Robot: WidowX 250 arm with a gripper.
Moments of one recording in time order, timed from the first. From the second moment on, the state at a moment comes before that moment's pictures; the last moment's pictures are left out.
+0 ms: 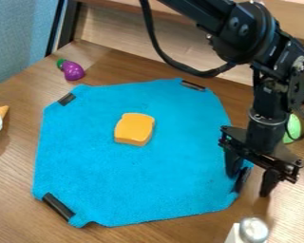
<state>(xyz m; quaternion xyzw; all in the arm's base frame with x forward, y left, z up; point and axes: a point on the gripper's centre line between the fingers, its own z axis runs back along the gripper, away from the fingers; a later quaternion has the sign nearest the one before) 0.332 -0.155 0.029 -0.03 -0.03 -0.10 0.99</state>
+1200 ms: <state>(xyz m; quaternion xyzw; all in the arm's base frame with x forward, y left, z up) 0.339 -0.124 0.074 -0.04 -0.05 -0.08 0.99</state>
